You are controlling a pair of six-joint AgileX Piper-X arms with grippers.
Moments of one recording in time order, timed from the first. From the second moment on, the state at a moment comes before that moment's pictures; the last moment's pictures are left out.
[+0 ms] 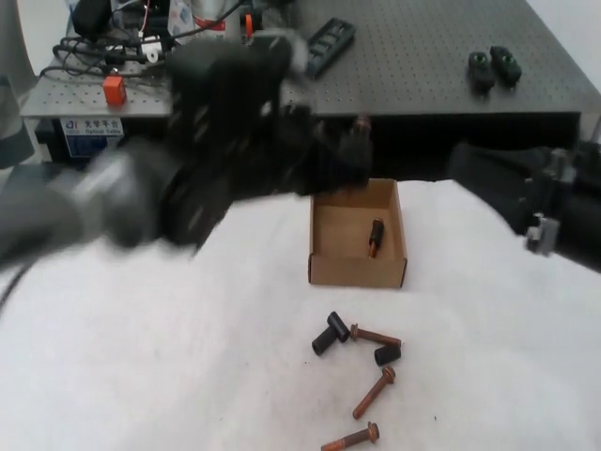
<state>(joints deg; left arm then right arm) -33.1 103.1 -75.4 1.9 22.1 -12.9 -2.8 53.1 -27.8 -11.8 -39.6 25.7</state>
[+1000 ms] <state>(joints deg) -33.1 139.5 -136.0 64.3 8.9 -1.9 -4.3 58.1 -33.2 19.5 -24.8 2.4</state>
